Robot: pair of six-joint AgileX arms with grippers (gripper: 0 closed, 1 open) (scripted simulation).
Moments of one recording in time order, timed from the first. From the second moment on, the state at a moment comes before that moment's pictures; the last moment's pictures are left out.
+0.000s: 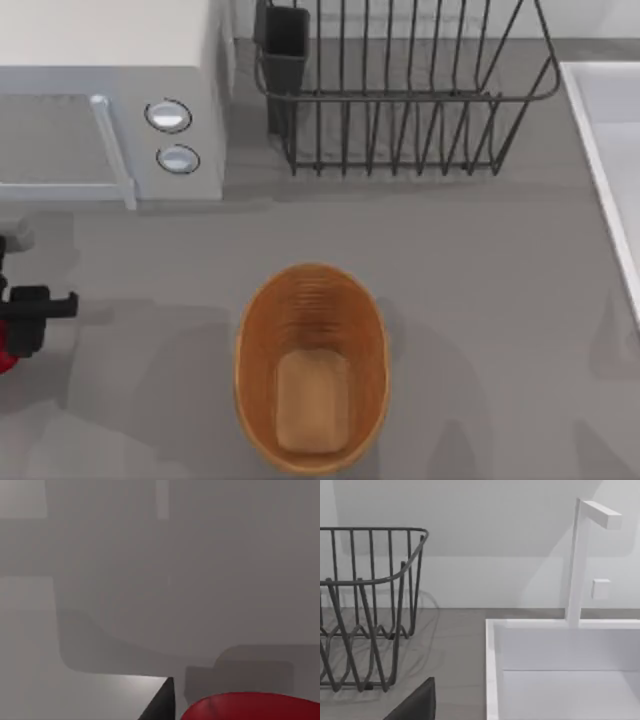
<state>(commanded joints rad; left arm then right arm) 0.07 1.68 0.85 -0.64 0.00 0.02 0.00 0.00 0.00 0.00 0.00 0.00</state>
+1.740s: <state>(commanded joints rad) -0.65 1.73 1.48 -1.28 -0.05 0.52 0.00 0.00 0.00 0.00 0.00 0.00</state>
